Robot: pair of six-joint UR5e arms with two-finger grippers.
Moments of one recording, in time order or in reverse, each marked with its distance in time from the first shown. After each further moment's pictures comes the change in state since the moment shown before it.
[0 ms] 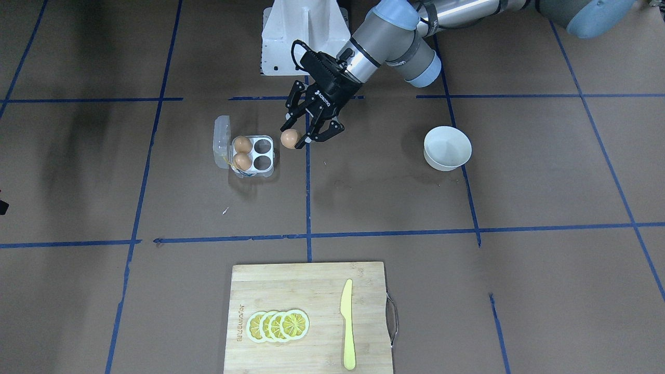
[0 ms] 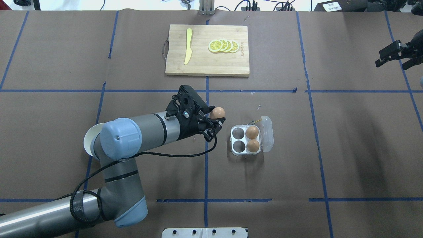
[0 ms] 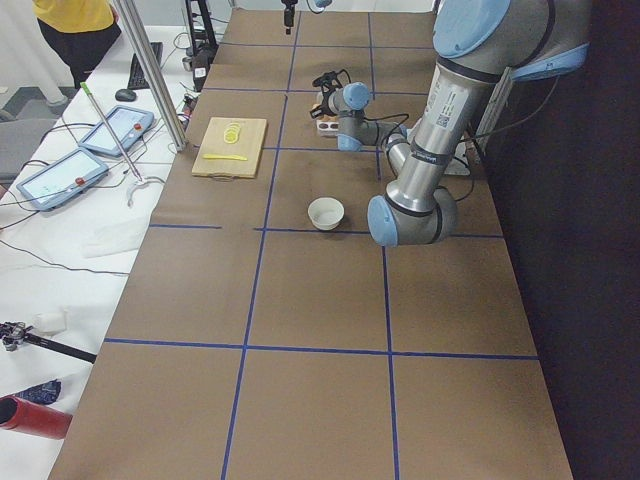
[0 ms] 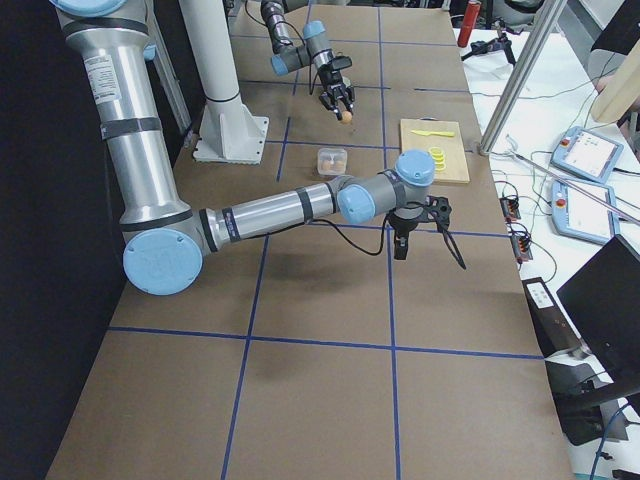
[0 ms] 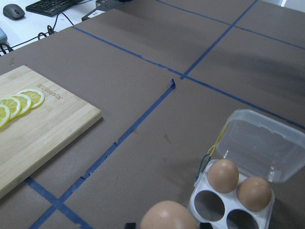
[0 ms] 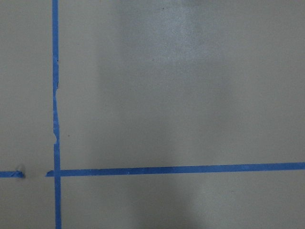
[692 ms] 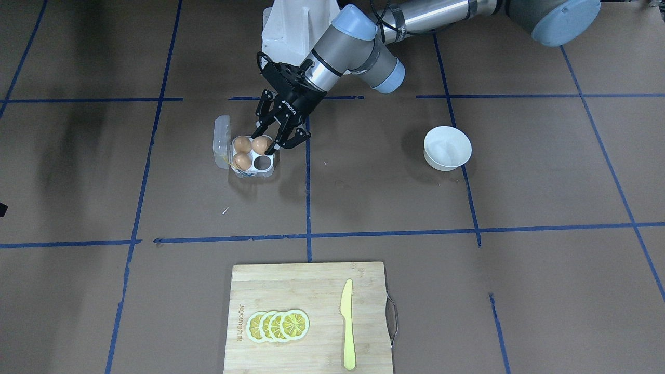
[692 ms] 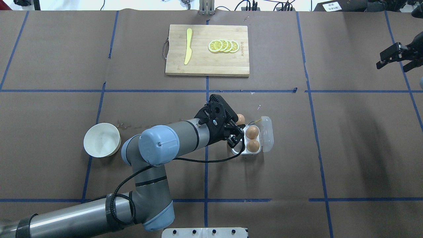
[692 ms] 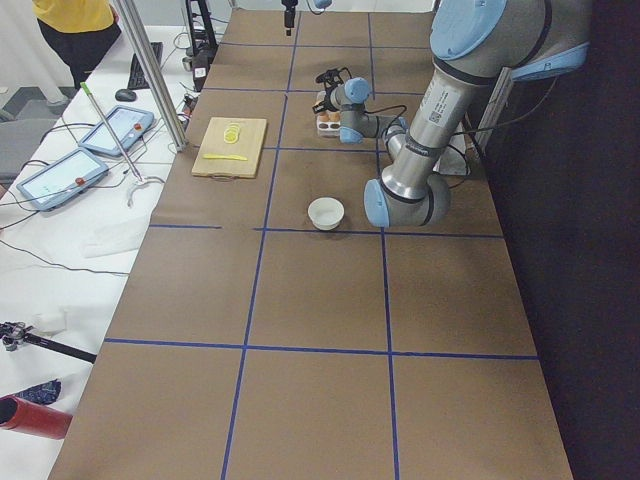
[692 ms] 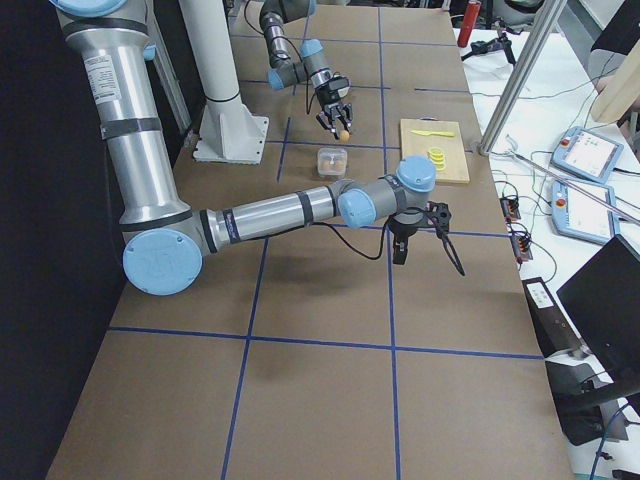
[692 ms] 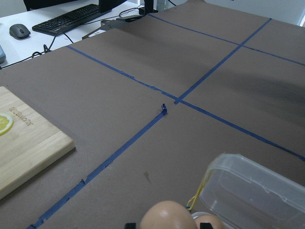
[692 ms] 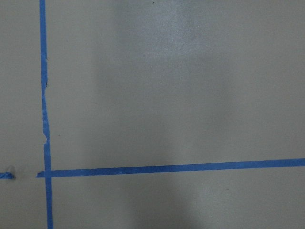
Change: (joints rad) left arm 0.052 -0.117 0.143 0.013 0.024 0.033; right arm 0.000 0.000 -0.023 -0.001 0.001 0.000
